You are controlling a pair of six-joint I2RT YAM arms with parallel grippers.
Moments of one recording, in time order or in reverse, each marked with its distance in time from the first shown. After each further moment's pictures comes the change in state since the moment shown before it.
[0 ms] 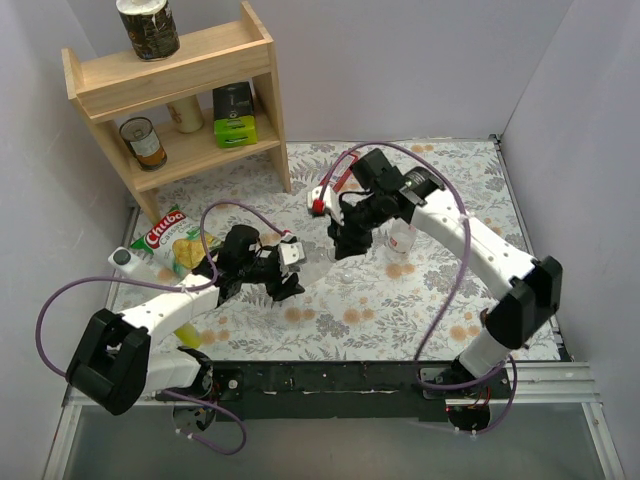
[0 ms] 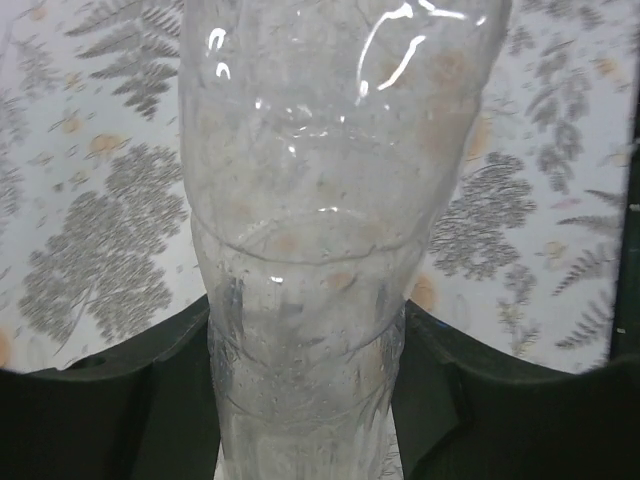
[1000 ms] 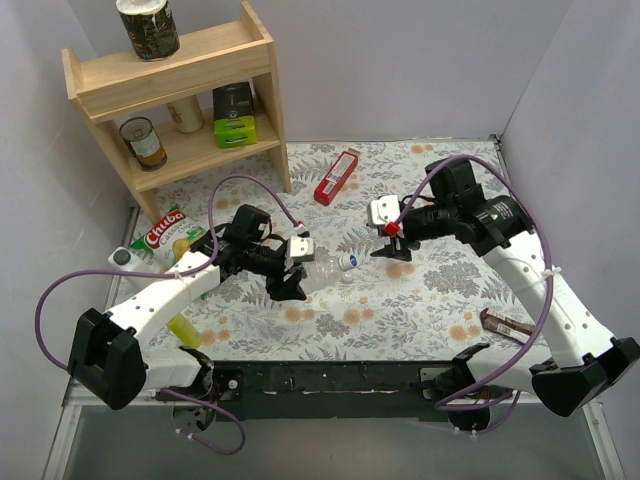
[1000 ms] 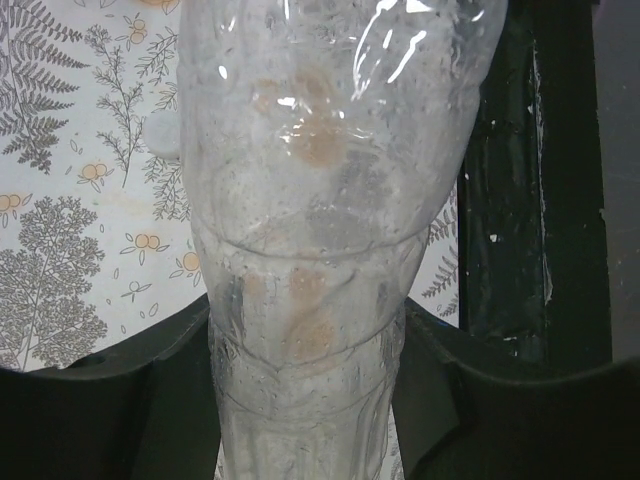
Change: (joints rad) left arm -0.052 0.013 0.301 -0.525 0.074 0.123; right arm -0.231 -0.366 -0.204 0.075 -0.210 -0.169
